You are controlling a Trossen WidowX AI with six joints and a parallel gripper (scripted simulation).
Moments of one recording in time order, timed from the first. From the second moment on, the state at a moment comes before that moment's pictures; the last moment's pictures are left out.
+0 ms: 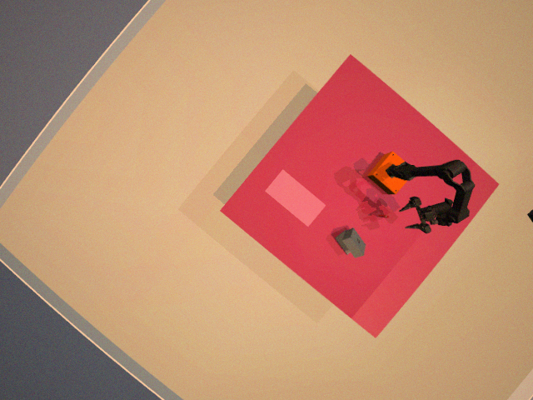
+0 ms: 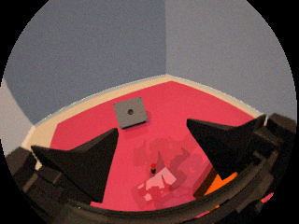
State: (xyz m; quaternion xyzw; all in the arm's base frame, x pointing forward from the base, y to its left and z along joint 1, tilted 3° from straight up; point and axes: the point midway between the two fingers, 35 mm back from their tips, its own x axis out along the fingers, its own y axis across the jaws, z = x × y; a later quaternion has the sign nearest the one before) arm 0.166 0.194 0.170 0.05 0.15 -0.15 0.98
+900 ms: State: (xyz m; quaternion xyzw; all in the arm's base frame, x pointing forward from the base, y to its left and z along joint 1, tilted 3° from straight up) arm 0.177 0.166 0.103 0.04 0.52 -0.24 0.82
